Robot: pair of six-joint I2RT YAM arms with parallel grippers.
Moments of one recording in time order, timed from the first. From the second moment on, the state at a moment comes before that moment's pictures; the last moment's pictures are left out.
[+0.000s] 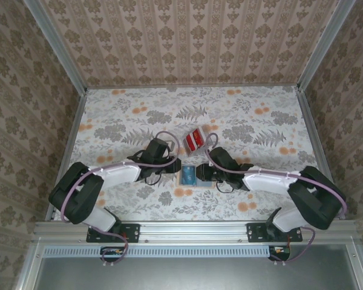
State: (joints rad) left arm -0.70 1.50 0.67 -0.03 0.20 -0.57; right arm 0.74 1.42 0.59 0.03 -0.10 0.76
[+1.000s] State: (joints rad) left arm -0.65 1.75 0.83 -0.02 0.35 -0.48; right arm 0.72 1.26 0.42 -0.16 0.05 0.84
